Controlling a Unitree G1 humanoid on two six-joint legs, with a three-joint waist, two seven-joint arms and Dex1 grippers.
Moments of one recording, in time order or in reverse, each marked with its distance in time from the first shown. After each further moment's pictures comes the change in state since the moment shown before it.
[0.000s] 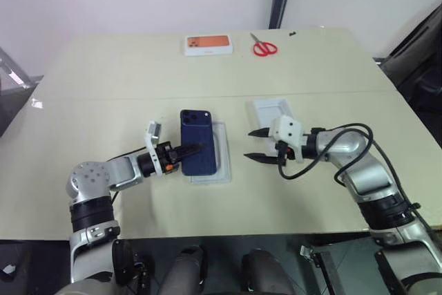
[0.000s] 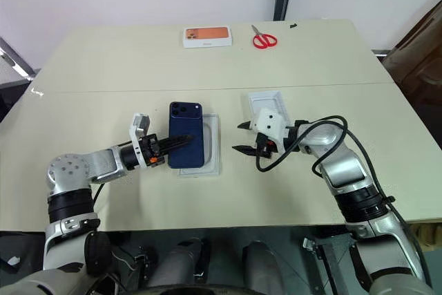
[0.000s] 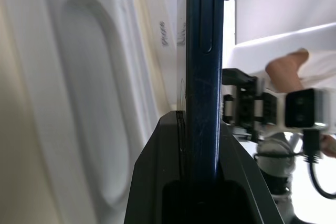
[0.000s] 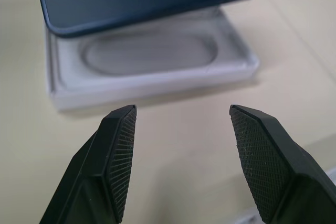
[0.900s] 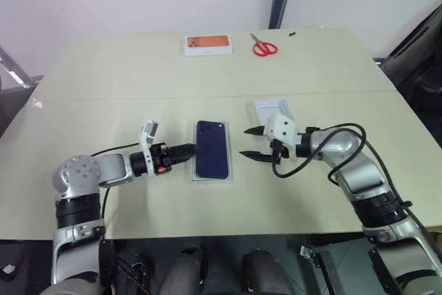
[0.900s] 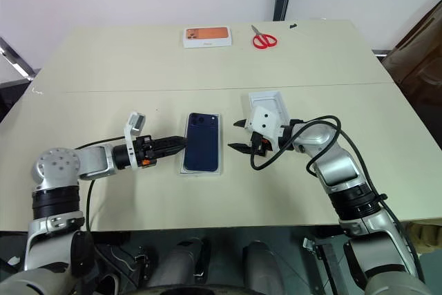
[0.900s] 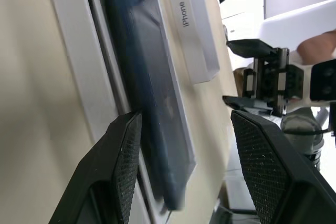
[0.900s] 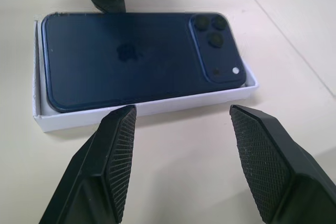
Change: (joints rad) left arm 0.004 0.165 -0.102 -0.045 0.000 0.004 -0.061; right arm -0.016 0.022 0.021 0.030 -0.012 -0.023 -0.027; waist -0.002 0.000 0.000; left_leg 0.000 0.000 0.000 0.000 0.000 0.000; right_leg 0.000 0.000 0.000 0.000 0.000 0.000
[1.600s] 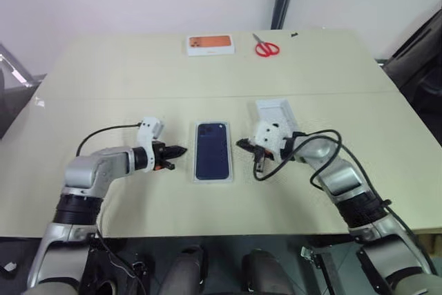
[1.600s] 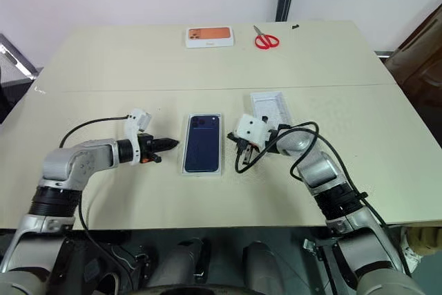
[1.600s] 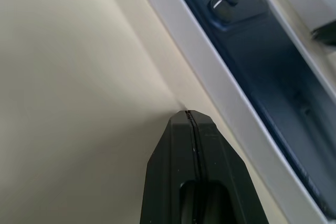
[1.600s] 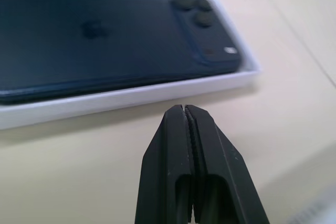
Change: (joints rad) left arm 0.000 0.087 -0.366 -0.001 0.423 -0.505 -0.143; right arm -0.016 0.098 0.106 0.107 -0.176 -0.060 -0.151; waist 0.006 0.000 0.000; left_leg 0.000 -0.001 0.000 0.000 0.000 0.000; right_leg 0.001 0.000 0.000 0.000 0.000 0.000
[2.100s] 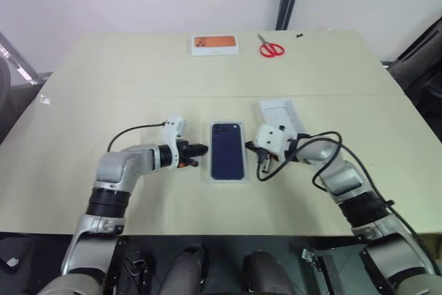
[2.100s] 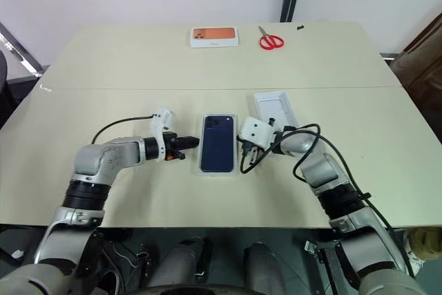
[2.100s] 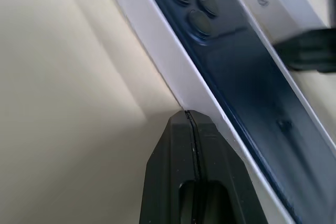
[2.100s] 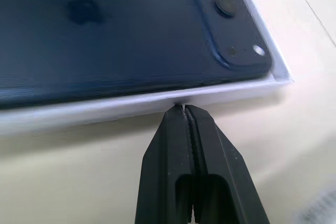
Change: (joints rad) left arm -0.064 -0.199 -0.049 0.028 0.058 0.028 0.024; right arm 0.011 -0.084 -0.042 0.060 -0.049 -0.031 0.007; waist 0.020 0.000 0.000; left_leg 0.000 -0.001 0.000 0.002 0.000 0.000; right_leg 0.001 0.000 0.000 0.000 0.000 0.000
